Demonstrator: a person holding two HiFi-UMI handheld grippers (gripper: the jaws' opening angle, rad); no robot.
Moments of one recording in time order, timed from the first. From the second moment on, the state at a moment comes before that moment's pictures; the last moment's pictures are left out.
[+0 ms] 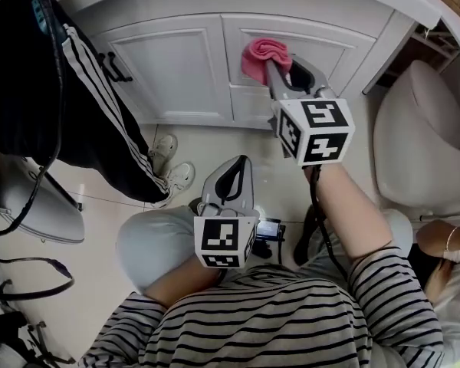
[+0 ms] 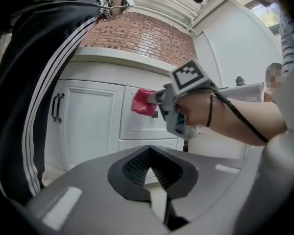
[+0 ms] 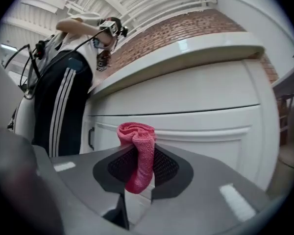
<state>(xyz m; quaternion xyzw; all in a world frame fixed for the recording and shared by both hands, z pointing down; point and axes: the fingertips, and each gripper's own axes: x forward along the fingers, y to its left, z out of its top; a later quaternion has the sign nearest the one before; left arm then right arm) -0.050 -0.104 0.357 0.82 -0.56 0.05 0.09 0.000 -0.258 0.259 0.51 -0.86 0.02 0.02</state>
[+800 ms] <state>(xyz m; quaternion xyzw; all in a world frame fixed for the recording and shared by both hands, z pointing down) -0.050 -0.106 0.371 0.82 -0.56 0.07 0.10 0.112 -0.279 0.295 0.60 -0.80 0.04 0.07</state>
